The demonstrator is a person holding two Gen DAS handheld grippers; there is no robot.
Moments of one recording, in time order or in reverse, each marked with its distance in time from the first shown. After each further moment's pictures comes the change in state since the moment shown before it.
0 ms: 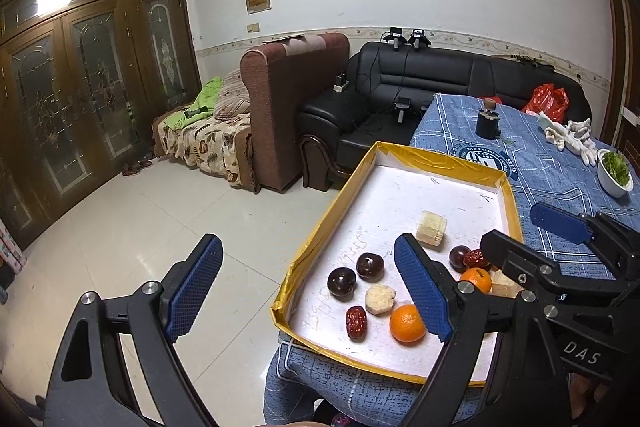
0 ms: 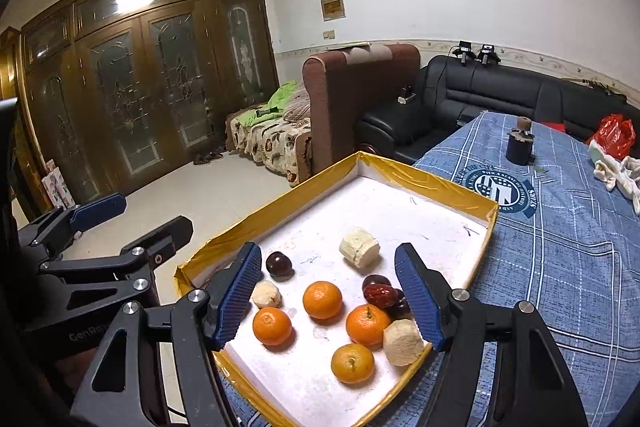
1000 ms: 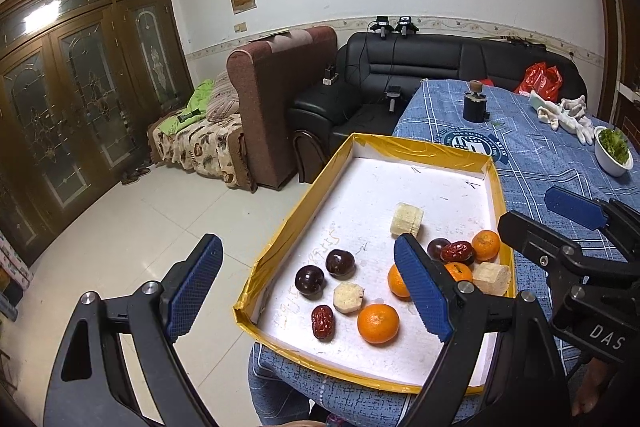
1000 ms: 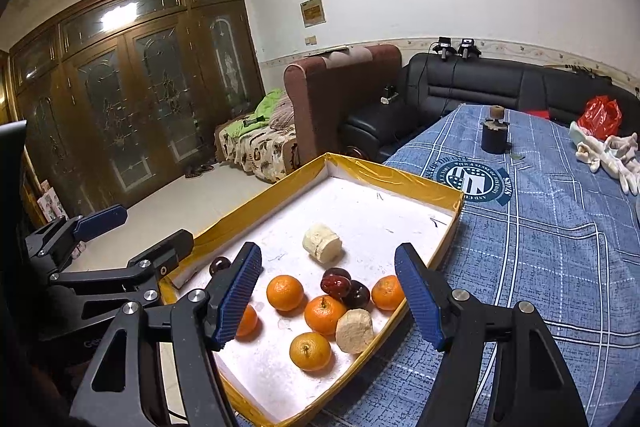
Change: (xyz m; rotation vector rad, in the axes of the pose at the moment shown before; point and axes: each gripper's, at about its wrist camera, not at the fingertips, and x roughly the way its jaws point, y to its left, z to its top) left arm 0.001 -0.035 0.001 0.067 0.023 0.004; right arm -0.020 -0.038 -0.006 0.064 -0.027 -0.027
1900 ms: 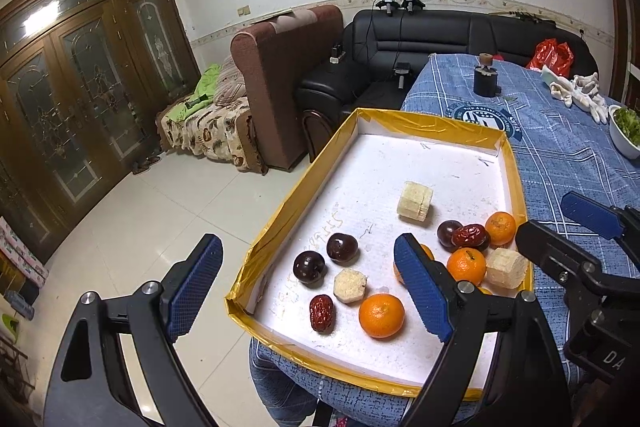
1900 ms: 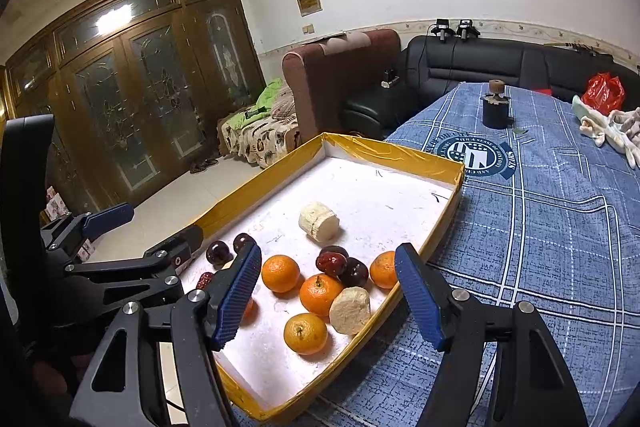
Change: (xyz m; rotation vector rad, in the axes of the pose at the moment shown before) left arm 0.016 -0.016 -0.002 0.038 0.074 0.051; right arm 0.010 -0.015 -0.014 0.049 0.045 0.027
